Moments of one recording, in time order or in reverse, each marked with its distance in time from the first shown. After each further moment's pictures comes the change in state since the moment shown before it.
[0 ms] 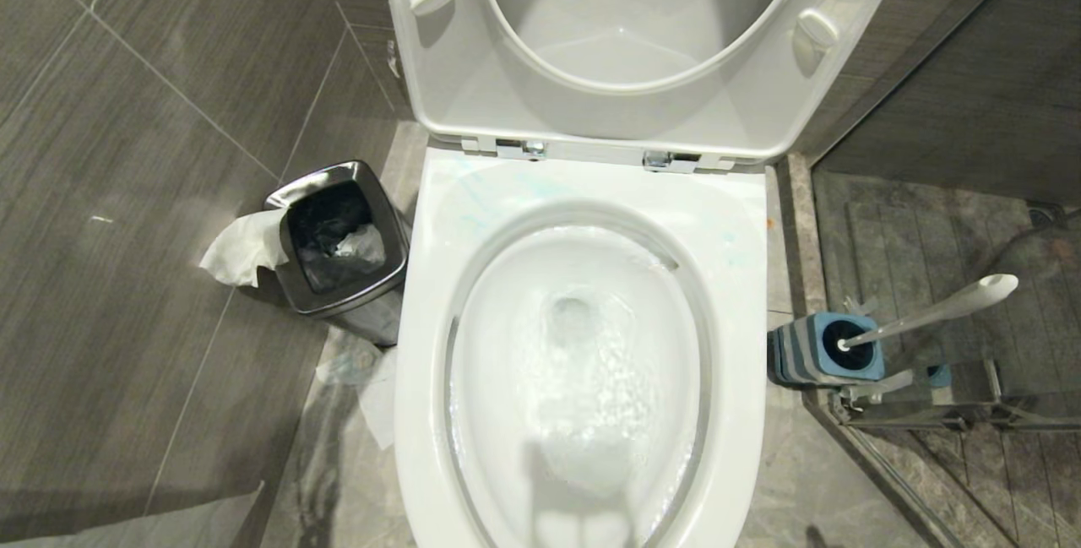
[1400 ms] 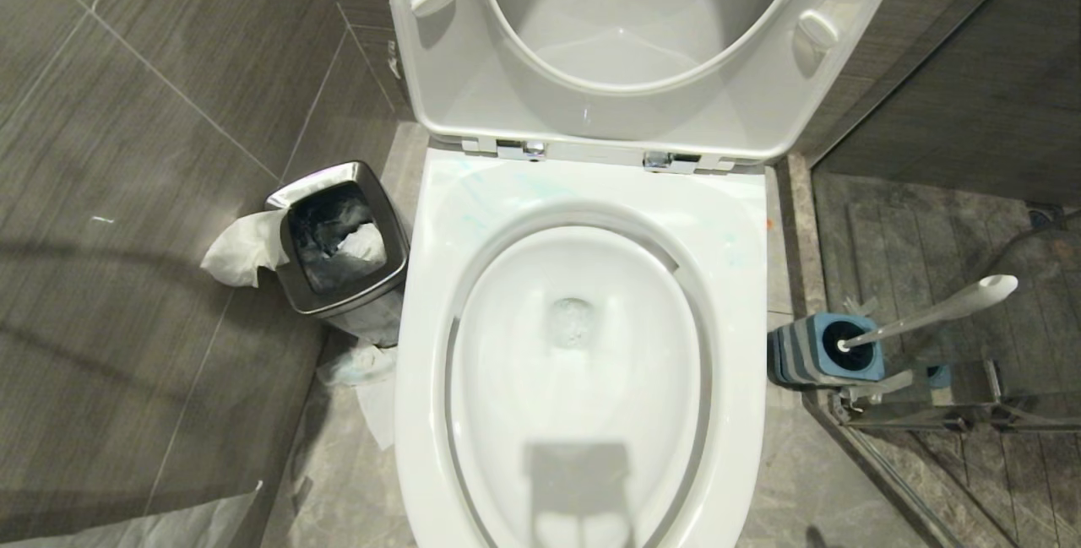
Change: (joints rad) left arm 0.093 -0.274 0.010 0.613 -0.482 -0.216; right arm 0.001 0.000 0.000 0.000 0.000 0.000
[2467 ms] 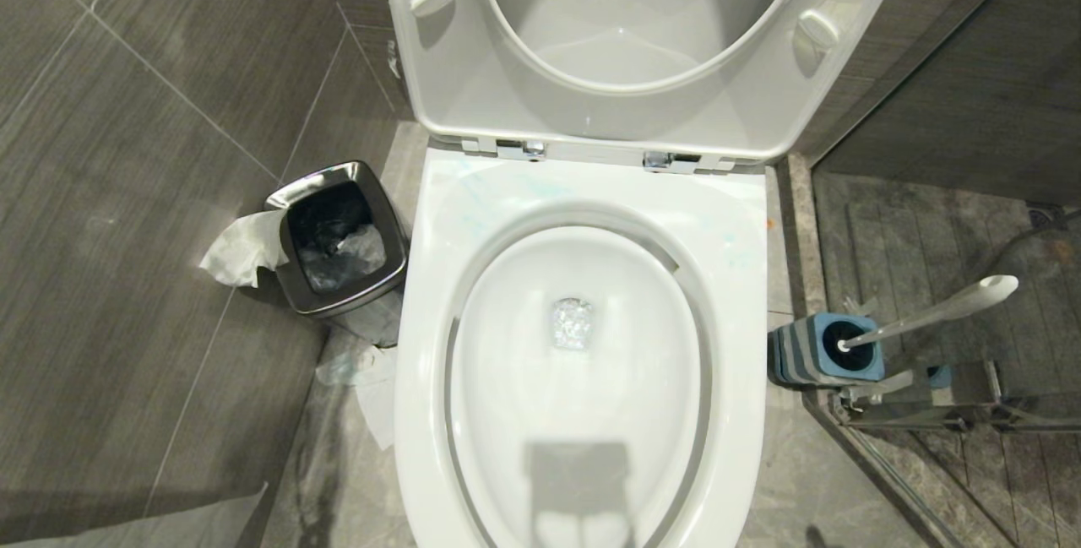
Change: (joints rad) left arm 0.088 0.320 -0.004 -0.611 -0.303 -0.201; right arm 0.000 0.000 0.000 0.000 0.000 0.000
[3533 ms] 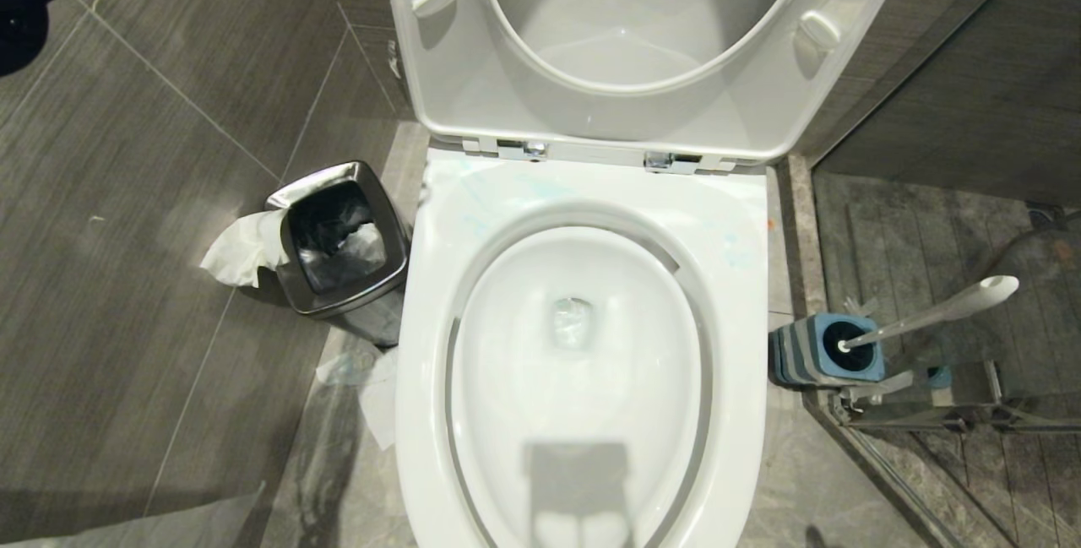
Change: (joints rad) left arm -0.112 0.093 0.036 -0.029 0.137 0.245; right arm 0.000 0.000 0.000 0.000 -0.001 0.000
